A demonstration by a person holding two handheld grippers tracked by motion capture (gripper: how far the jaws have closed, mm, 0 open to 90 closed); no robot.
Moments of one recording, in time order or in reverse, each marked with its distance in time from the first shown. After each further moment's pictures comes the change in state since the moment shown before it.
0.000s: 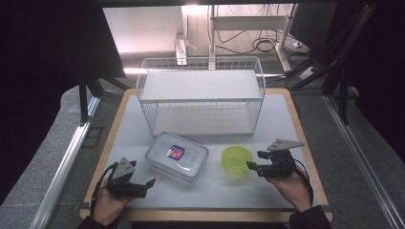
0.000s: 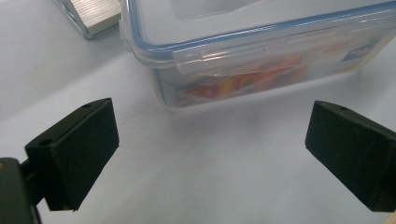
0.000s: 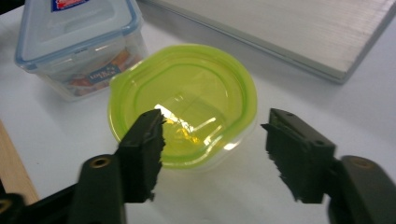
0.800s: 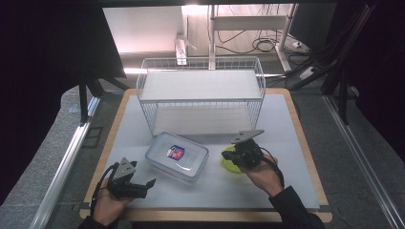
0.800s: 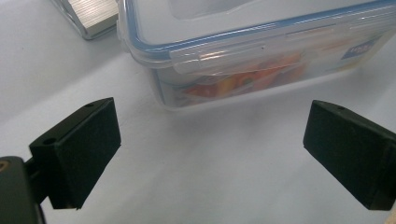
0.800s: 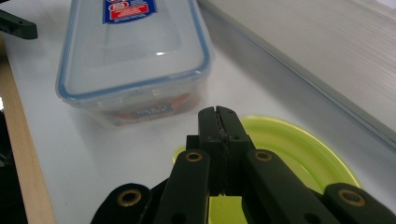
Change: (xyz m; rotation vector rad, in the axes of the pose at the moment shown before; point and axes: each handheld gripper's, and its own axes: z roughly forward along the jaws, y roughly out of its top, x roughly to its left) left arm -0.001 0.000 0.000 0.008 0.003 0.018; right arm 0.048 0.055 0.062 0.100 0.118 -0.162
